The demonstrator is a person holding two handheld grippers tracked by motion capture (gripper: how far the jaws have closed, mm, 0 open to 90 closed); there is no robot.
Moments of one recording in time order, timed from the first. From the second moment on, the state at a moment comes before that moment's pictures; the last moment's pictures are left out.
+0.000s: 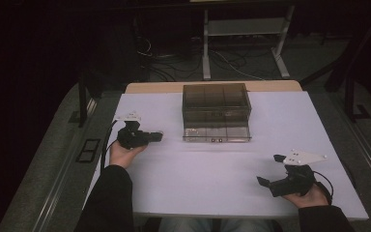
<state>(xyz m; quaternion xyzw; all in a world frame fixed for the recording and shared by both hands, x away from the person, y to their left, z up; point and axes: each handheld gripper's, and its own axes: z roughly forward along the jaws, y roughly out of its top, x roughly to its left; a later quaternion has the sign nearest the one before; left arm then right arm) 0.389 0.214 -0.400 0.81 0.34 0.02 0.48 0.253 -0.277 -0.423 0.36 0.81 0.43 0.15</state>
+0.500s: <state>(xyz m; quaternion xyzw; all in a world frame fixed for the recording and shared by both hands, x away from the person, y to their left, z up) 0.389 0.193 -0.373 0.83 0.31 0.04 0.47 0.253 -0.278 -0.423 0.36 0.81 0.44 0.15</state>
